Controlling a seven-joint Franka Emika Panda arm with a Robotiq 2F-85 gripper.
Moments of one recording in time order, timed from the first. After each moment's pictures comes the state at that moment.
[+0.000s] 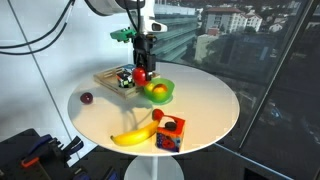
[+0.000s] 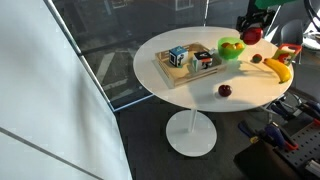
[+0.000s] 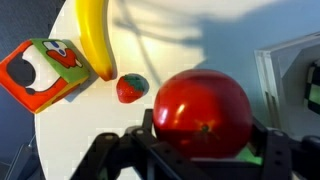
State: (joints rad) arm -0.06 0.14 -0.07 -2.11 -0.10 2.15 0.35
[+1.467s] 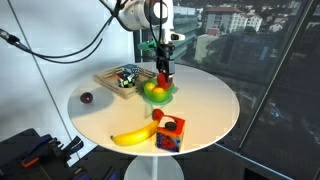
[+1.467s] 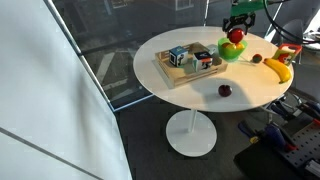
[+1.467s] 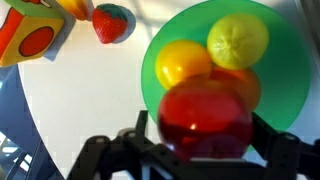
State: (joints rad) arm -0.01 0.49 -0.15 -1.71 -0.13 2.12 0.53
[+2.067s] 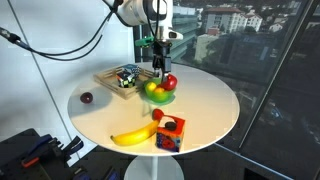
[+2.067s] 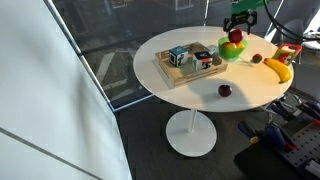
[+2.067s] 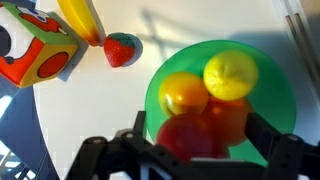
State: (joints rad) arm 0.00 0.48 -0.15 -1.70 -0.10 1.99 0.52
